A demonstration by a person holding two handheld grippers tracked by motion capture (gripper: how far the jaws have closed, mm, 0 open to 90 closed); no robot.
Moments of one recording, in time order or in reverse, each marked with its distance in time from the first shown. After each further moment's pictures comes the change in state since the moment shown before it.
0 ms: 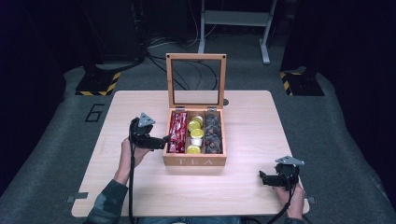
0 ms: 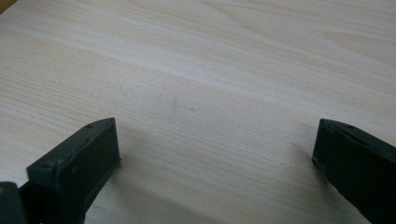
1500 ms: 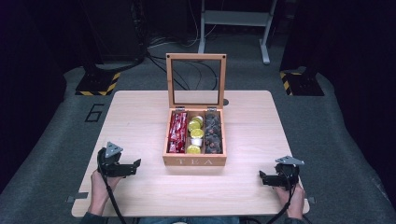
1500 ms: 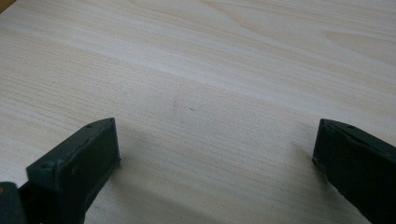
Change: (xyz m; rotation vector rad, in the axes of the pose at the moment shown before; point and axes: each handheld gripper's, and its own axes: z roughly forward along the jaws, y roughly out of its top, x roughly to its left) left arm 0.026 -0.111 -0.057 0.037 0.137 -0.149; right arm 0.001 0.000 0.000 0.001 0.001 0.008
